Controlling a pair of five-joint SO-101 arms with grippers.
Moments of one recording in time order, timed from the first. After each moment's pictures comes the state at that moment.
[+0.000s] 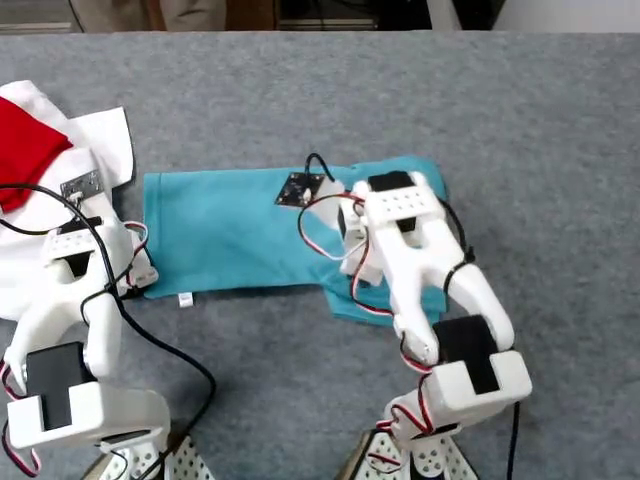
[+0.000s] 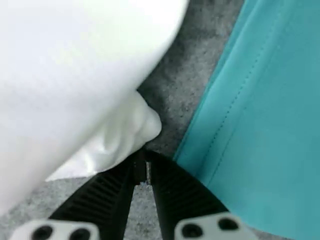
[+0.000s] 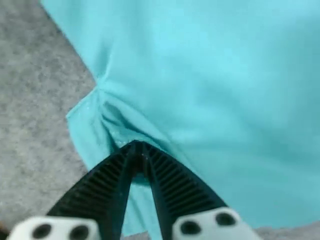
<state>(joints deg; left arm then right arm) -19.0 -4.0 43.0 51.2 2.7 -15.4 4.4 26.0 70.1 46.6</state>
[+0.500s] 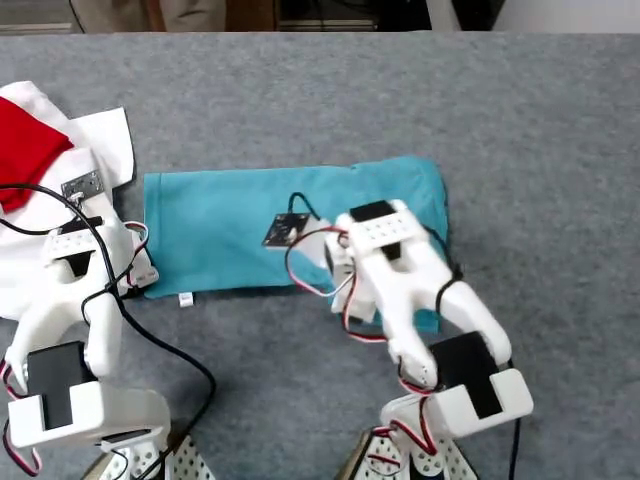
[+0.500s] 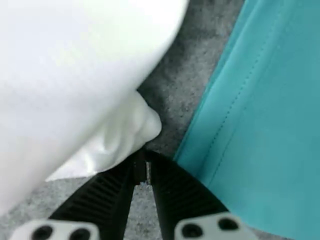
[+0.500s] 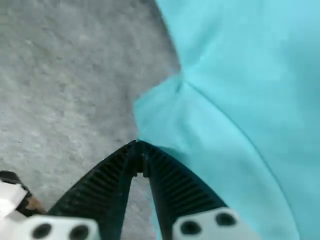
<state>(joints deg) -19.0 -4.0 43.0 51.2 2.7 -22.0 0.1 37.6 70.0 43.5</state>
